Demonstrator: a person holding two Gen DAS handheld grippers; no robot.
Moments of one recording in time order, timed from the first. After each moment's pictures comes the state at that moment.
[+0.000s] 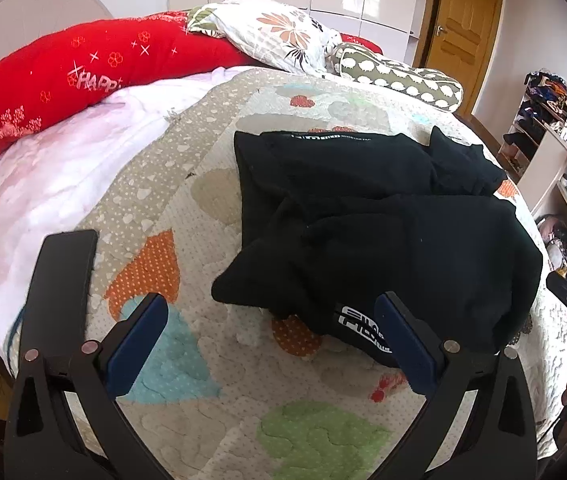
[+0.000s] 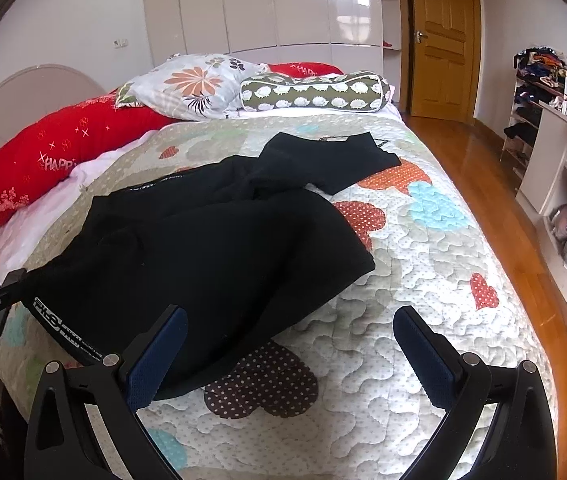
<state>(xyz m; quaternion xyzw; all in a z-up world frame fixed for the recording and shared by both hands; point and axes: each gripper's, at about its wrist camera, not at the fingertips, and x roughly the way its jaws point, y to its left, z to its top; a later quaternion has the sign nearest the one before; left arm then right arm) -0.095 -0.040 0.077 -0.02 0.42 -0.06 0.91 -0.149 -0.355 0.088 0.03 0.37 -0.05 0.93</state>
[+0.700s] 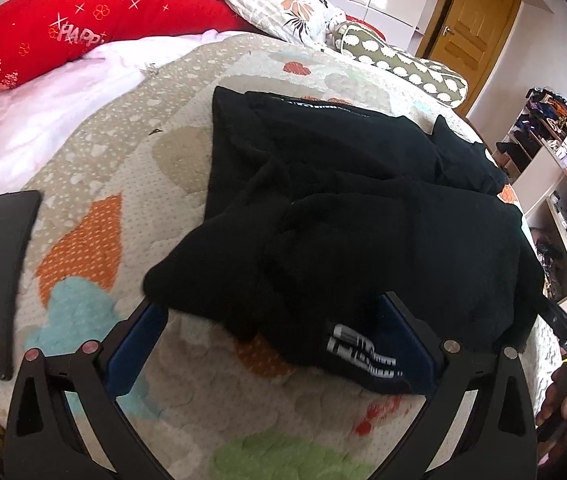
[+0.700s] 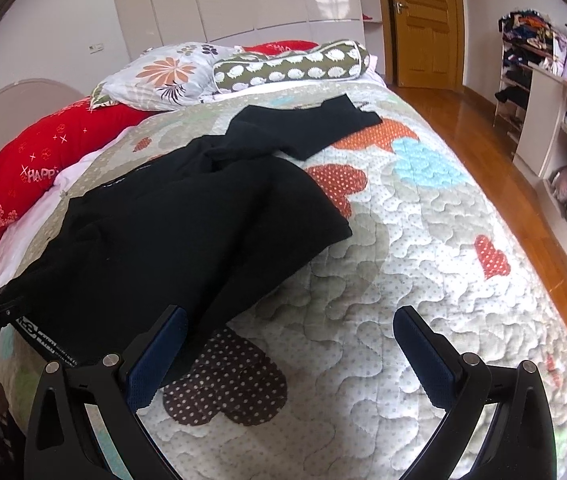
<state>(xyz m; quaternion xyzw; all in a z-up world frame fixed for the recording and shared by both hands) -0.066 -0.053 0.040 -0.07 0.46 -0.09 0.88 -0.133 -0.387 0.053 0.09 0.40 -0.06 0.91</state>
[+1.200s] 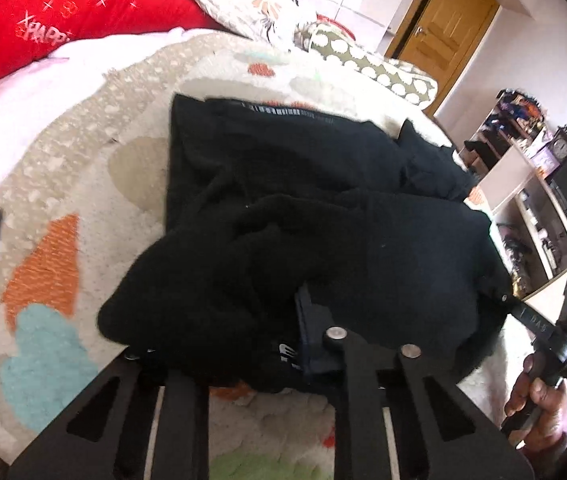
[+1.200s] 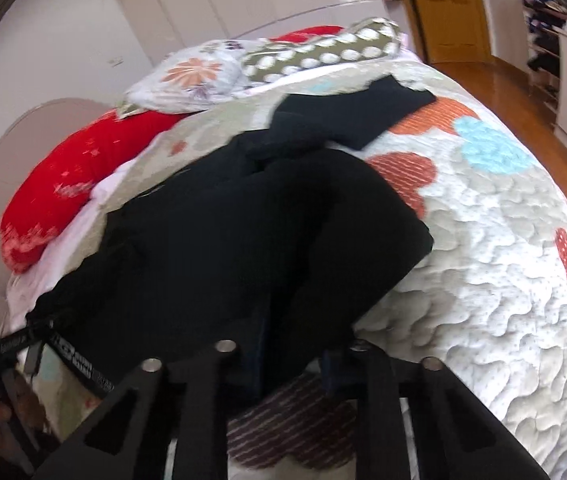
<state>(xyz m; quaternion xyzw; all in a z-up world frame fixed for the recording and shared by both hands) -0.058 -0.050 0.054 -0.09 0.46 -0.15 0.87 -0.112 -0.367 0.055 0.14 0.40 0.03 0.90</state>
